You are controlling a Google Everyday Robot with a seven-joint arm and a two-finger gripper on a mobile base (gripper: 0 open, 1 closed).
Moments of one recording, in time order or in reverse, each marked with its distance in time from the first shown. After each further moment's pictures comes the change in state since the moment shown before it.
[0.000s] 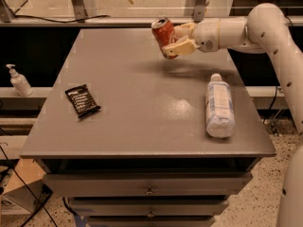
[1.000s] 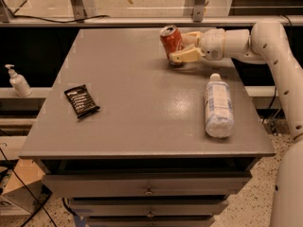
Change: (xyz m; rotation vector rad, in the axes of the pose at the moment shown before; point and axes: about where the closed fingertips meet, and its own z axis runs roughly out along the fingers) arm 0.042 -0.012 -0.010 0.003 -0.047 0.017
